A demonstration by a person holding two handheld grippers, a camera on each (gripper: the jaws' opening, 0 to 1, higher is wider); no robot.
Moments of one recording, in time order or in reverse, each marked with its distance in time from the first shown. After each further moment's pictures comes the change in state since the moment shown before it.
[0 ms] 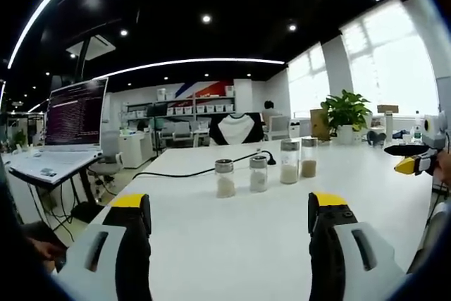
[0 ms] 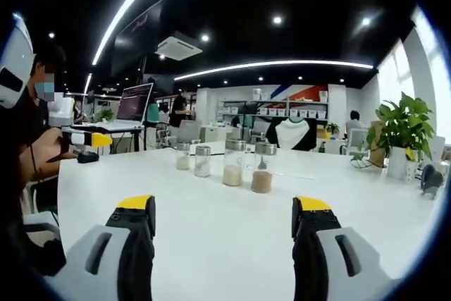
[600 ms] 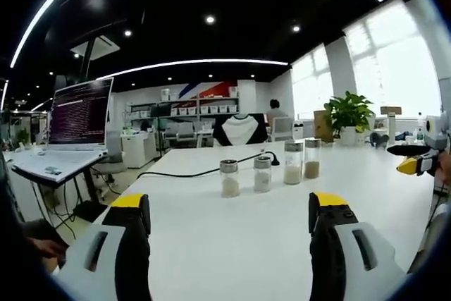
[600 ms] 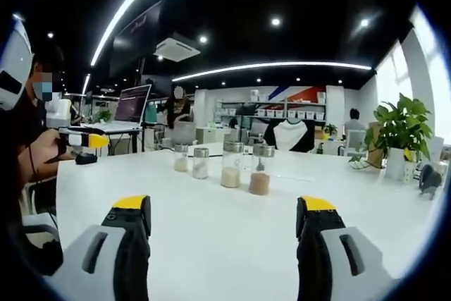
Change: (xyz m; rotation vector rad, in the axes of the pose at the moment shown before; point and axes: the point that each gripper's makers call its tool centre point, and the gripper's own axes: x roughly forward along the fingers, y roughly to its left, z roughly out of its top) left arm -0.004 0.006 0.001 -0.007 -0.007 0.022; right arm 0.000 -0.002 0.002 0.001 -0.006 -0.014
